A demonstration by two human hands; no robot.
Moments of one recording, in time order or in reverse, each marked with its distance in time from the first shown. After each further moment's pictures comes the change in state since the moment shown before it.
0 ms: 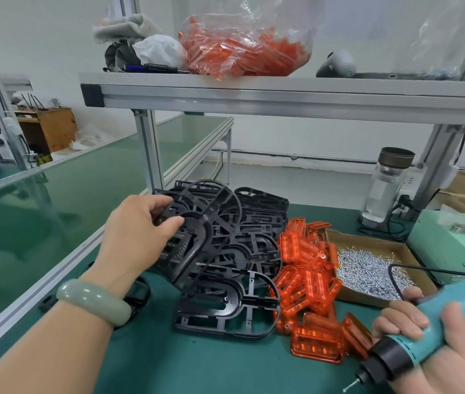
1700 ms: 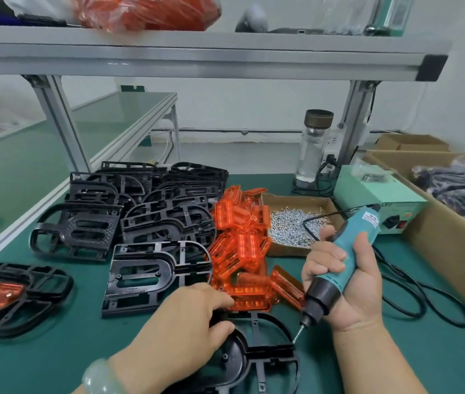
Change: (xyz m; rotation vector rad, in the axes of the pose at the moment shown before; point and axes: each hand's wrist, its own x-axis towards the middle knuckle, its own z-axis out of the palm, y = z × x) left_hand -0.137 0.066 0.080 -0.016 -0.779 0.418; right_hand -0.004 -0.028 0.006 0.010 0.191 -0.127
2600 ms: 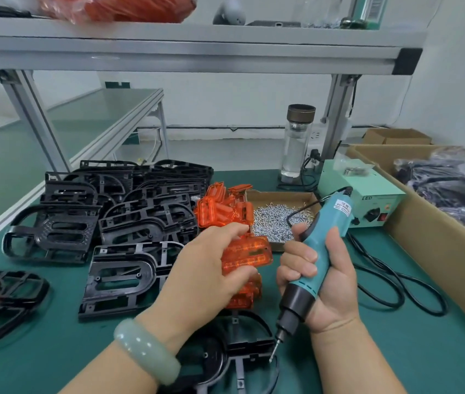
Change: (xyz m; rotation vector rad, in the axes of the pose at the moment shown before) left_hand 0.050 0.034 0.001 -0.281 0.350 0.147; right_hand -0.006 0.005 0.005 -0.041 -0.036 0.075
